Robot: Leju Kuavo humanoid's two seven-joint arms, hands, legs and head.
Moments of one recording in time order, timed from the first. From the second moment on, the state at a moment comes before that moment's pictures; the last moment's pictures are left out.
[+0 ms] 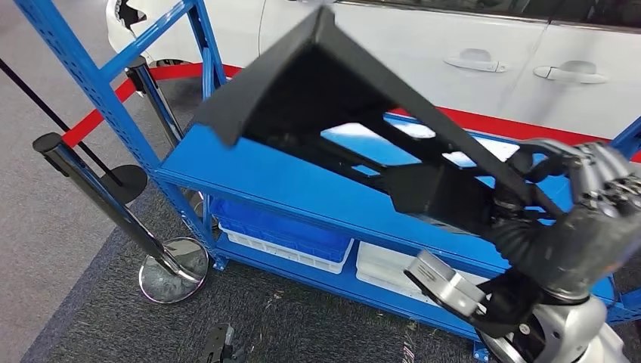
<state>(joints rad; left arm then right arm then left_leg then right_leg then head) -0.10 -0.02 -0.87 -0.21 1.06 0.46 -0.52 -0.44 -0.46 0.52 -1.91 1.57 -0.58 0.49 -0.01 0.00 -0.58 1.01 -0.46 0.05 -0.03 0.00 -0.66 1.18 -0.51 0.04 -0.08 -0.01</state>
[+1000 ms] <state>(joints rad) -0.11 0.02 -0.89 -0.21 1.10 0.42 -0.48 -0.38 -0.41 0.64 -2.14 0.91 -0.52 0.35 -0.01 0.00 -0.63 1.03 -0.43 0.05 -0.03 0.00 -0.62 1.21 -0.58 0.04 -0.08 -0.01</state>
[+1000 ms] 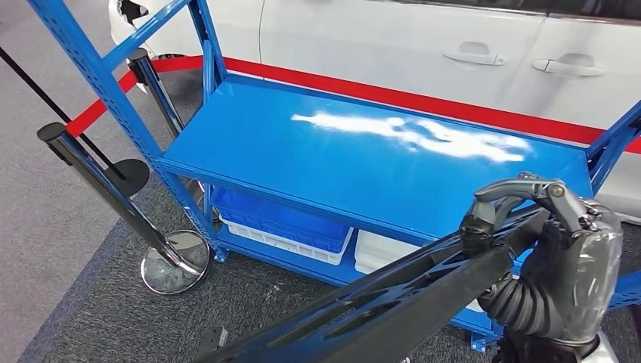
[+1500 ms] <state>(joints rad) -0.11 0.04 -0.89 -0.20 1.10 0.41 -0.48 -0.35 -0.38 0.65 -2.15 0.90 -0.51 0.31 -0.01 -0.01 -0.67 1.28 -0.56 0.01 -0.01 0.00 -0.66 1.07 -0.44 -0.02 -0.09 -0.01</state>
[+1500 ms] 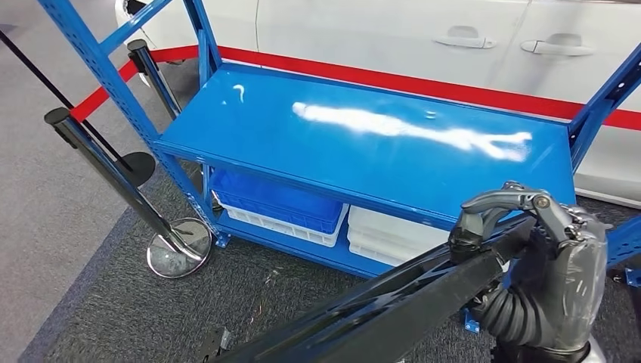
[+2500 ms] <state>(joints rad) -0.11 0.02 -0.89 -0.20 1.17 0.39 -0.52 -0.13 -0.28 0.65 -2.18 0.66 -0.69 0.04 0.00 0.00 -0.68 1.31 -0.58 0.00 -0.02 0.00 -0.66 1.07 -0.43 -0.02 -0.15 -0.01</state>
